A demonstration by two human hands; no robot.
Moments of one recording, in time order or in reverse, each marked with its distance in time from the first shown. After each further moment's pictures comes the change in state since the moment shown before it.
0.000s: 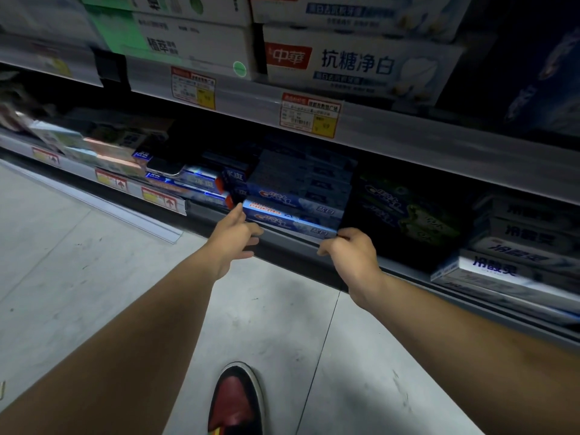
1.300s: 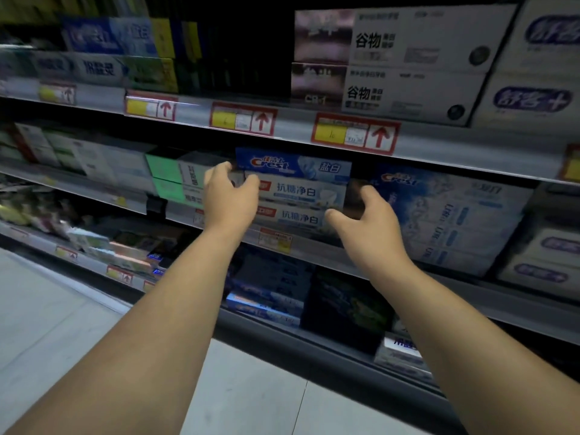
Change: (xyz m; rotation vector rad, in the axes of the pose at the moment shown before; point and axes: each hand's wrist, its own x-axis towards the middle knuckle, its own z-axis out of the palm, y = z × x) left_hand -0.151 0.243 0.012 0.006 0.582 0.733; right_hand -0.144 -0.199 -0.108 -0.261 0.261 -0.745
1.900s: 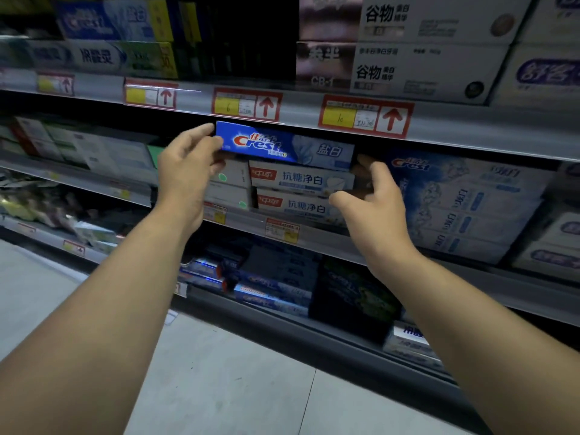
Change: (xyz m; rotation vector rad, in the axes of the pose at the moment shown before) left_hand 0.029 -0.005 -0.053 -0.535 -0.102 0.005; right_hand -0.001 -0.004 0.014 0.281 0.070 -0.007
